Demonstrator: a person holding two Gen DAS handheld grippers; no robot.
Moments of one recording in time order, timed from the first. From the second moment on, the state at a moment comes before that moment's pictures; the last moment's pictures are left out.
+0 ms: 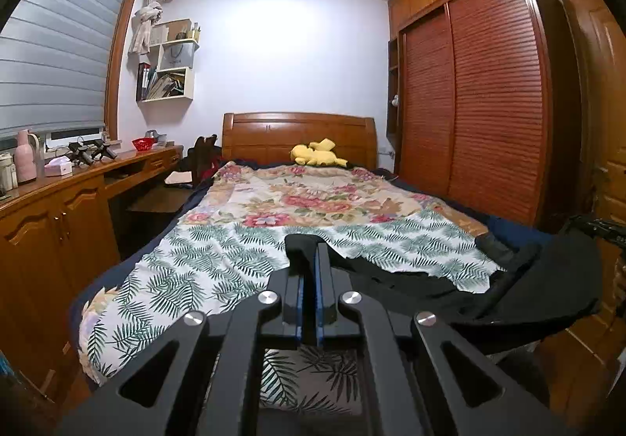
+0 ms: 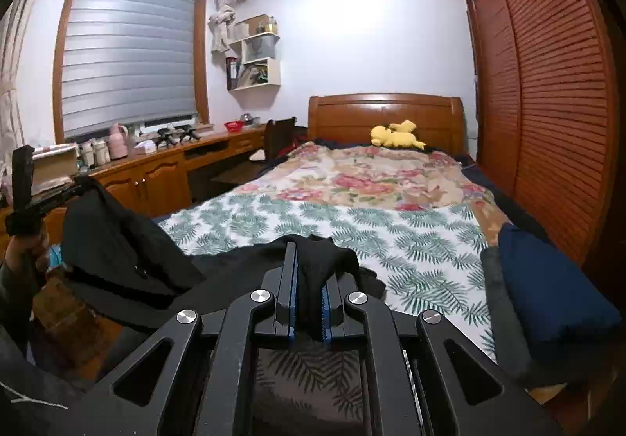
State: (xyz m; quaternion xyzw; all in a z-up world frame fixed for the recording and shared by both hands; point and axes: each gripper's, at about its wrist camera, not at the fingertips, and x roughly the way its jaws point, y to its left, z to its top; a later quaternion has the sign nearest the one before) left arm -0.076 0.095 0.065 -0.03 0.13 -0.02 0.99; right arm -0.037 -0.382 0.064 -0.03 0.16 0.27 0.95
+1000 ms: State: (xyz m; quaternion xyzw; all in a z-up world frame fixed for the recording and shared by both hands) left arm 0.186 0.105 -0.005 -0.03 0.22 0.01 0.98; right arm 0.228 -0.341 -0.046 -0.01 0.23 0.22 0.95
